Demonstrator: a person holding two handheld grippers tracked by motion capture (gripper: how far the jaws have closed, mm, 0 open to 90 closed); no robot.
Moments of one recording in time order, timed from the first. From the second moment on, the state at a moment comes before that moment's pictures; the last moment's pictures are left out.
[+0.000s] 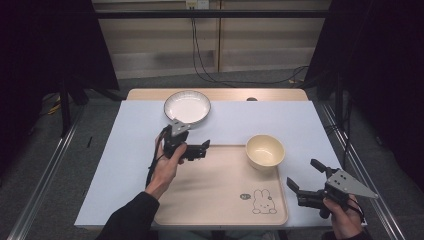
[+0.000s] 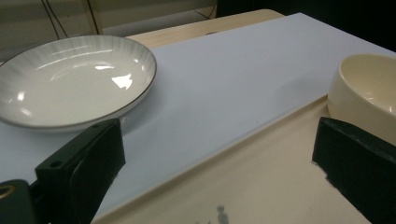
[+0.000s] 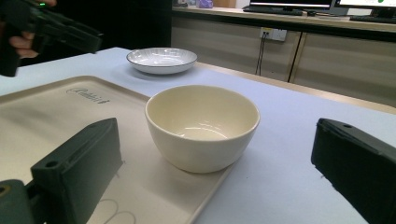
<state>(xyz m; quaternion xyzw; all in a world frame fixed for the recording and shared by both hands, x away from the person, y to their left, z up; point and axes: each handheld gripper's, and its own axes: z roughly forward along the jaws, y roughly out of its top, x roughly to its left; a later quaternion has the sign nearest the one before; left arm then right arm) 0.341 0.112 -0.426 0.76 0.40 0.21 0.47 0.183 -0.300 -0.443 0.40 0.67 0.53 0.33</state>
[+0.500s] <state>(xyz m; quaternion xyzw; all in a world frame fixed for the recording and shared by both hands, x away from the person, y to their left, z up) 0.253 0.212 -0.430 0.69 0.48 0.27 0.47 0.184 -0.300 -0.444 0.40 0.67 0.53 0.33</state>
